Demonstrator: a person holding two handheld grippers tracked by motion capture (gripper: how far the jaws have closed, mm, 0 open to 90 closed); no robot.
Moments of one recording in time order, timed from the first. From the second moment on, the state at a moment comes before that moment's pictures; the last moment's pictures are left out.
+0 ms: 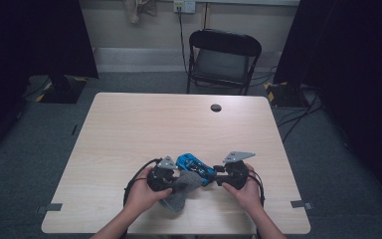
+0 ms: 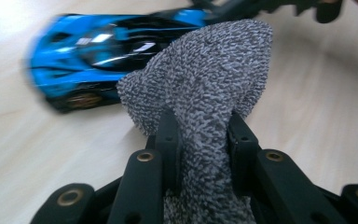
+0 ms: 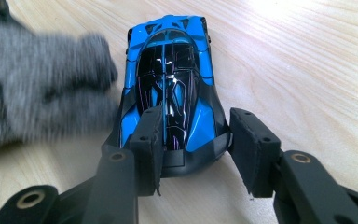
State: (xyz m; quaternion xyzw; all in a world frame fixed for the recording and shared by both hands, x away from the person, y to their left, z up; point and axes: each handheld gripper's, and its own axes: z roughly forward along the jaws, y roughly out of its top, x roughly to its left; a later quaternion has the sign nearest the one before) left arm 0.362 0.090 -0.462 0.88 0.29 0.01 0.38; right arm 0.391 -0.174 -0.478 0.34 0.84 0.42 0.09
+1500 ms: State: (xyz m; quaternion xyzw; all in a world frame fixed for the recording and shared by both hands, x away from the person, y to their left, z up) left arm 0.387 0.132 -0.468 0.85 0.35 0.06 0.38; right arm 0.388 -0.173 -0.471 0.32 0.84 0.42 0.11
